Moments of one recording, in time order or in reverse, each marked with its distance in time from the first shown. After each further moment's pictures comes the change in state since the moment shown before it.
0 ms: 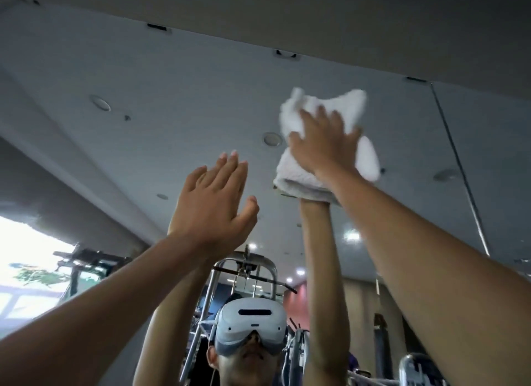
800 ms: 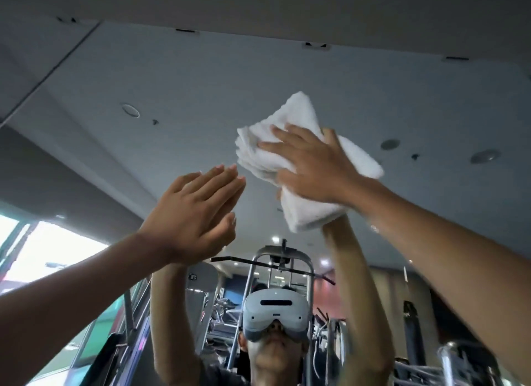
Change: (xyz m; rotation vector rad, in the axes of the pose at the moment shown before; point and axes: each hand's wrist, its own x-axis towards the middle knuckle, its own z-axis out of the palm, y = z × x) left_hand -0.044 -0.218 -0.073 0.187 -0.137 0.273; right_hand -0.042 -0.172 -0.006 0.049 -0.152 -0.572
